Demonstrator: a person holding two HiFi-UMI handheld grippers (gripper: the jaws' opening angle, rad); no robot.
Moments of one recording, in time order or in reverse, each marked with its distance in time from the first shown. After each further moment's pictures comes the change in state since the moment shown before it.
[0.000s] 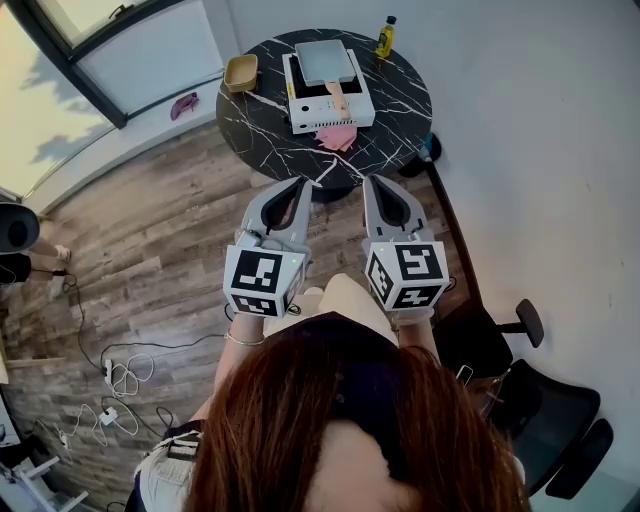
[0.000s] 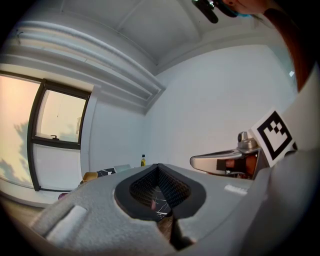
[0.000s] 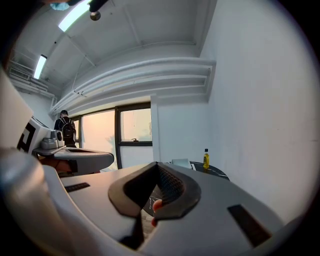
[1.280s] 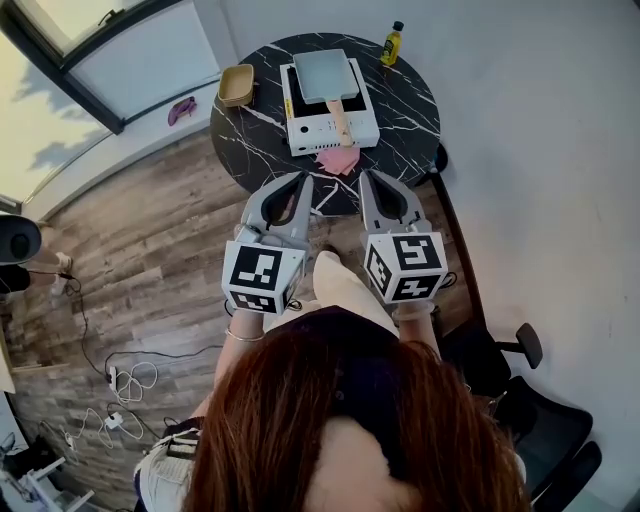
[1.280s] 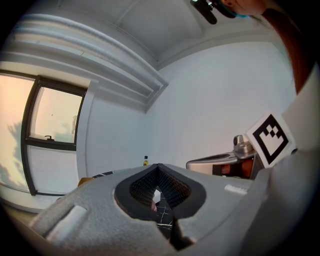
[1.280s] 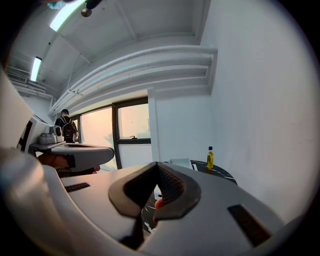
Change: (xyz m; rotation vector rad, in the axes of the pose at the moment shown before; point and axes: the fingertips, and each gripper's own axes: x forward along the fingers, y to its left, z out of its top) left arm 0.096 0.049 0.010 0.009 0.014 -0.009; right arm 0.104 -0.045 0.007 0.016 0.046 0.028
